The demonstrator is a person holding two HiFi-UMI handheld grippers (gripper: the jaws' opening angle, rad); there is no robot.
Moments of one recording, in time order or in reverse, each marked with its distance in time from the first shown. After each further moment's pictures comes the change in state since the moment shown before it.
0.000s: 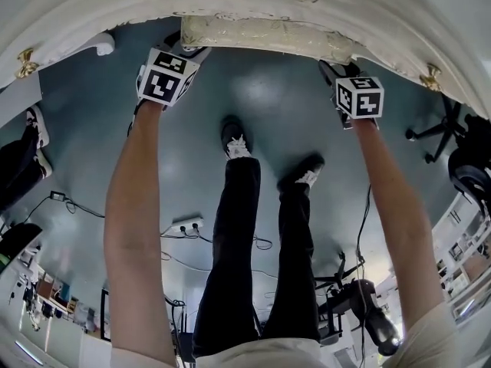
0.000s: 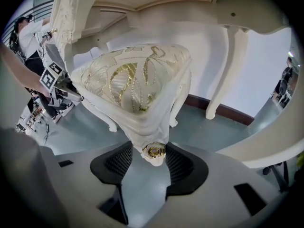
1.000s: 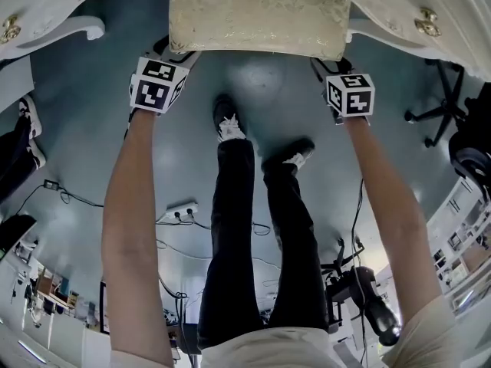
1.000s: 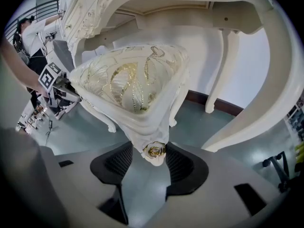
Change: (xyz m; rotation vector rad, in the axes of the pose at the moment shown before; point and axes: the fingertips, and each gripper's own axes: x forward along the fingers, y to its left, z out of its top) left arm -0.028 -0.055 -0.045 -0.051 0.011 0.017; right arm -0.027 0.025 -0.056 -0.012 -0.009 0.000
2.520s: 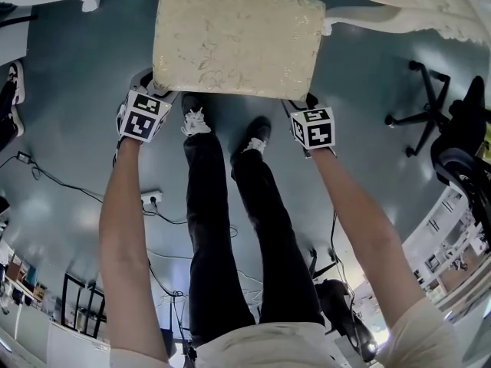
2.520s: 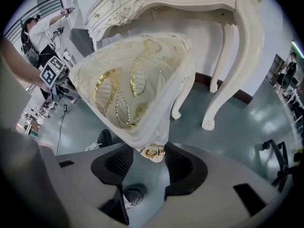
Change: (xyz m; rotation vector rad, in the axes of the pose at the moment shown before) left arm -0.066 -0.173 -0.129 -0.041 0.130 0.032; right arm -0.091 0.063 -0.180 -0.061 0.133 0.085
